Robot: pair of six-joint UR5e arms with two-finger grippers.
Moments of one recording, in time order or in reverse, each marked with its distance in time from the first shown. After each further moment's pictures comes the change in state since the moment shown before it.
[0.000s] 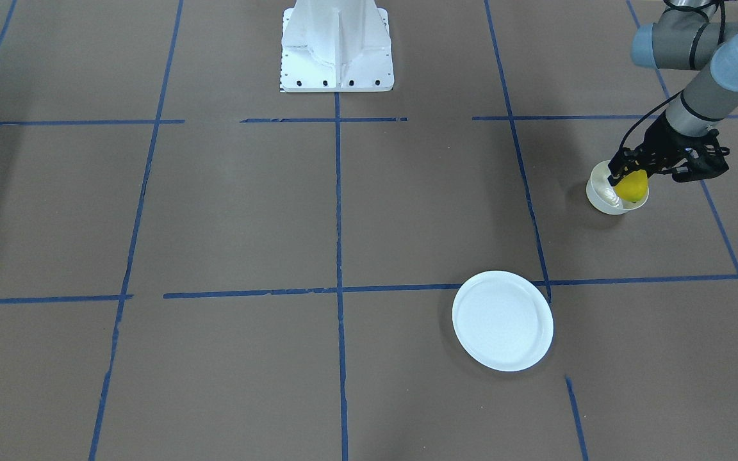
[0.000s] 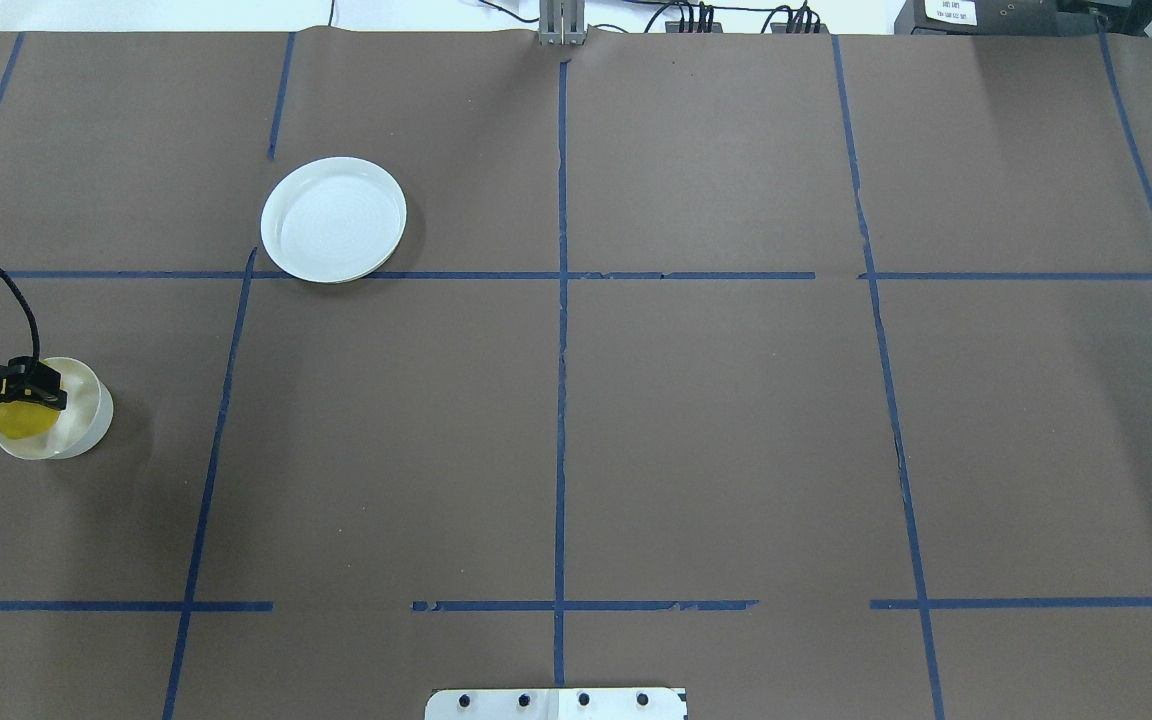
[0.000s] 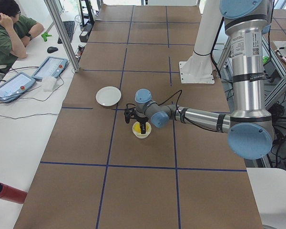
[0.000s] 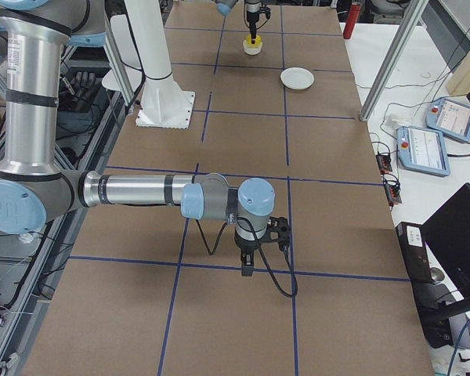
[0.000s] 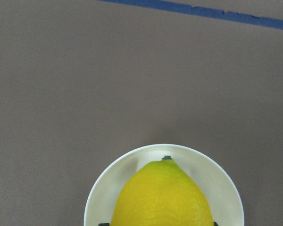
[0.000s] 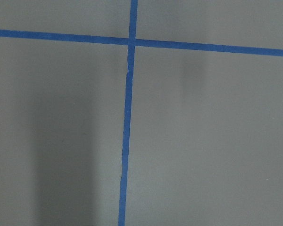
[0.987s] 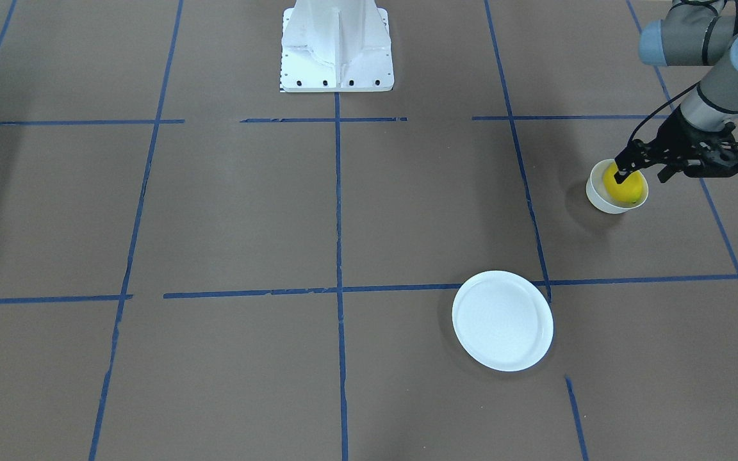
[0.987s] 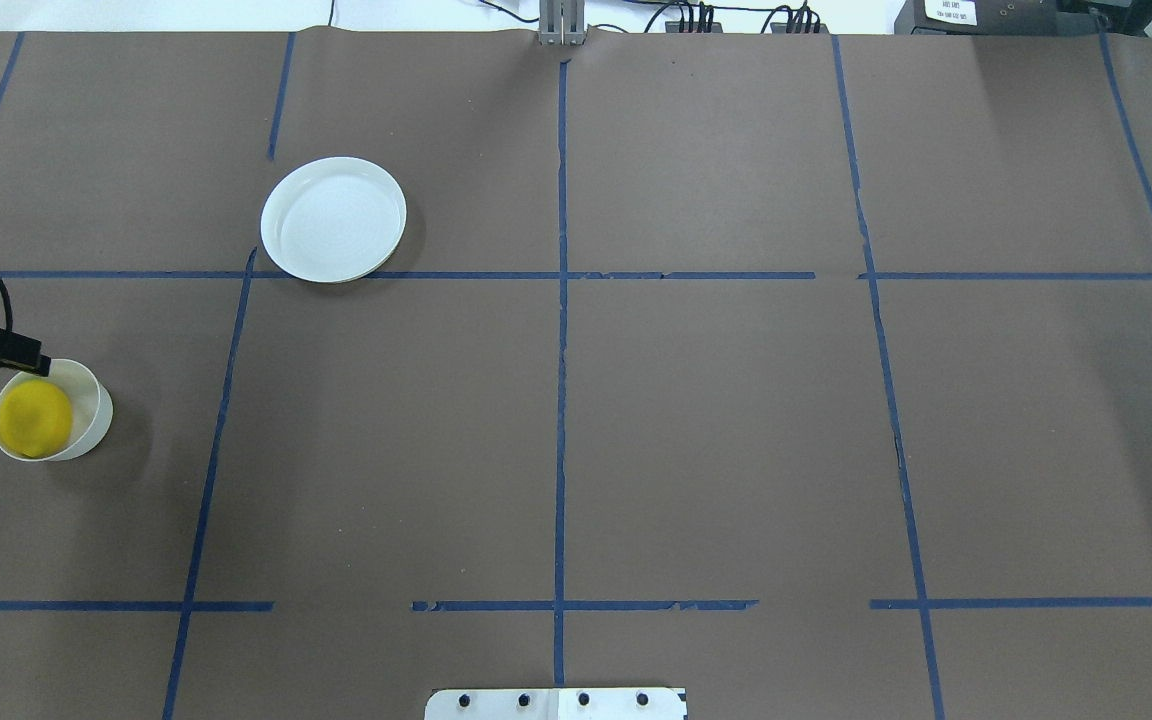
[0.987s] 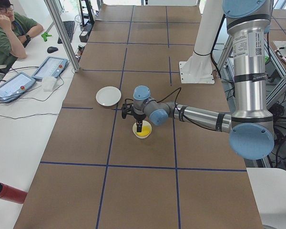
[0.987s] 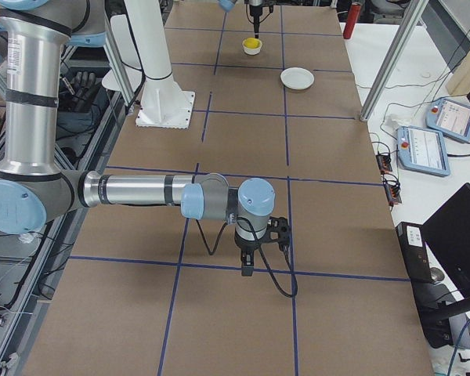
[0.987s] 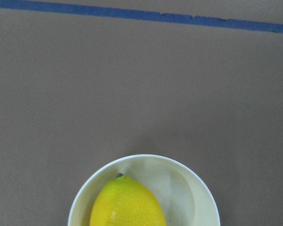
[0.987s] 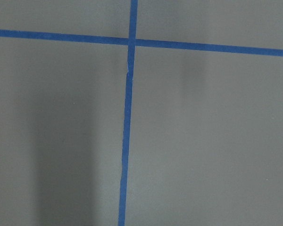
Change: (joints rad) left arm -0.119 -0.002 -0.053 0.042 -0.013 0.230; right arm 0.000 0.000 0.000 0.000 0.000 0.000
